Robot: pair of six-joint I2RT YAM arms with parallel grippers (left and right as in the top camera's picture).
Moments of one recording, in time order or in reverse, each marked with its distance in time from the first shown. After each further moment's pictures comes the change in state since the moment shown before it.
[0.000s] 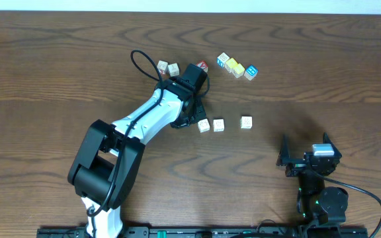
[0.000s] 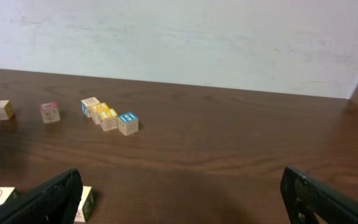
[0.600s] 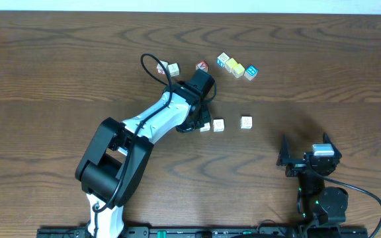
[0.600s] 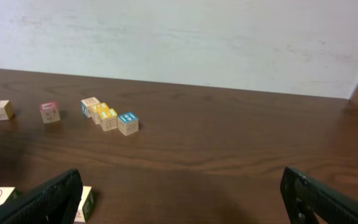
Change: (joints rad) left arm -0.047 0.038 0.000 0.018 0.007 -0.003; right arm 0.000 0.000 0.000 0.000 0.000 0.000
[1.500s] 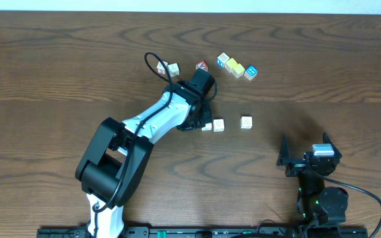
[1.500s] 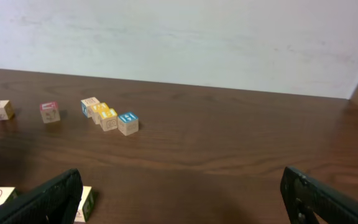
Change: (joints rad) left arm 0.002 0.000 0.000 0.032 0.029 0.102; right arm 0.000 0.000 0.000 0.000 0.000 0.000
